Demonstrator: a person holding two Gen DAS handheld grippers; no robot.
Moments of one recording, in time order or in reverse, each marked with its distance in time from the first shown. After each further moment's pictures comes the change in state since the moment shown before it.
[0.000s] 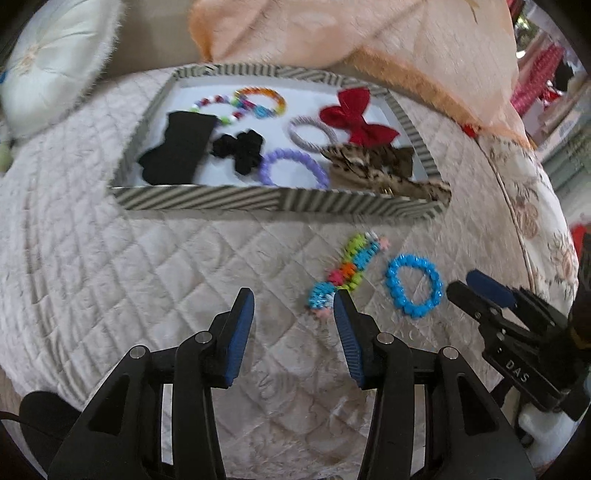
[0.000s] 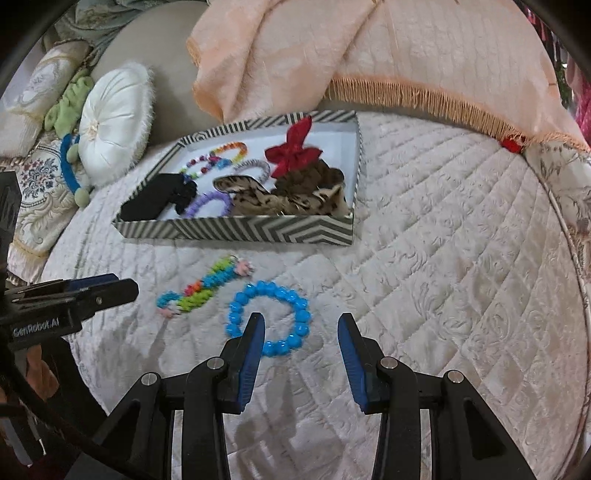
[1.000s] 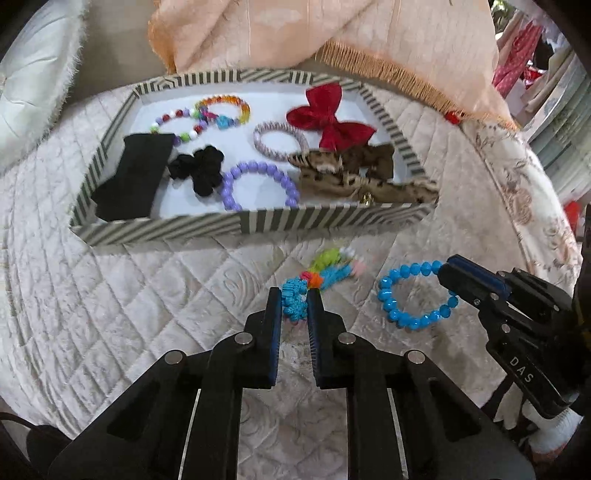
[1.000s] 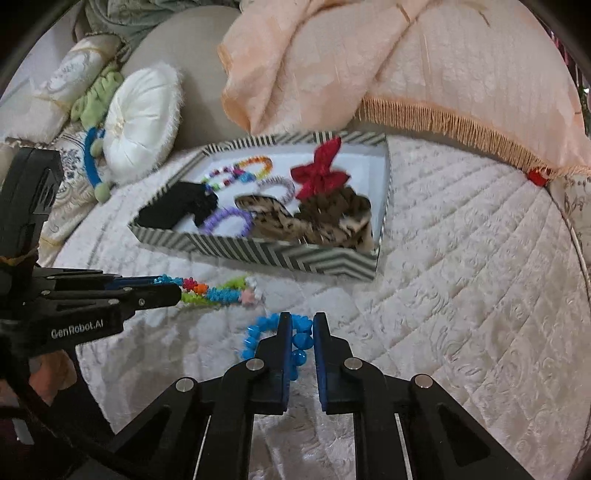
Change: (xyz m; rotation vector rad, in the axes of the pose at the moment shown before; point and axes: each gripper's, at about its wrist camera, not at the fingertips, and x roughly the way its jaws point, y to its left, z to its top) left arm 0.013 -0.013 0.020 0.075 -0.015 -0.042; right arm -0.008 0.005 0.015 -0.086 -0.090 0.072
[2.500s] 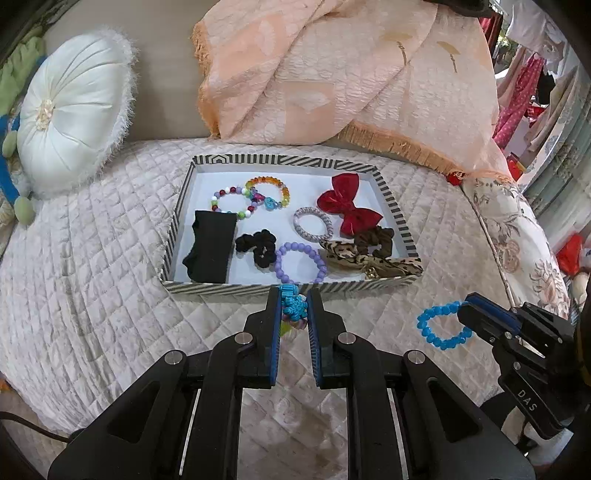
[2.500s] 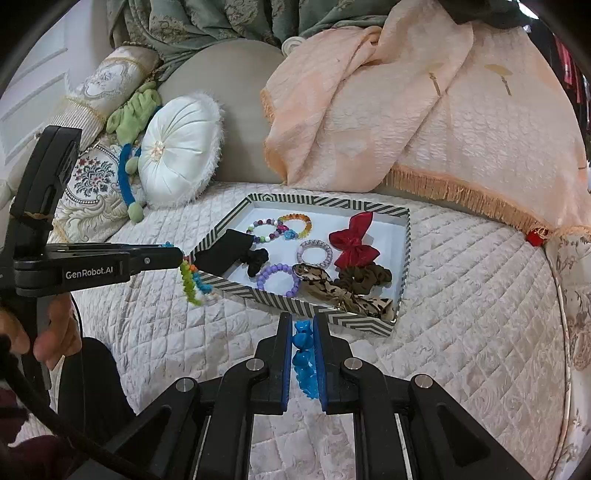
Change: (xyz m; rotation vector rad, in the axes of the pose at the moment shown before) left arm -0.096 0.022 0.022 -0.039 -0.171 0.058; right arm -0.059 0.043 0.035 -0.091 -0.096 0.030
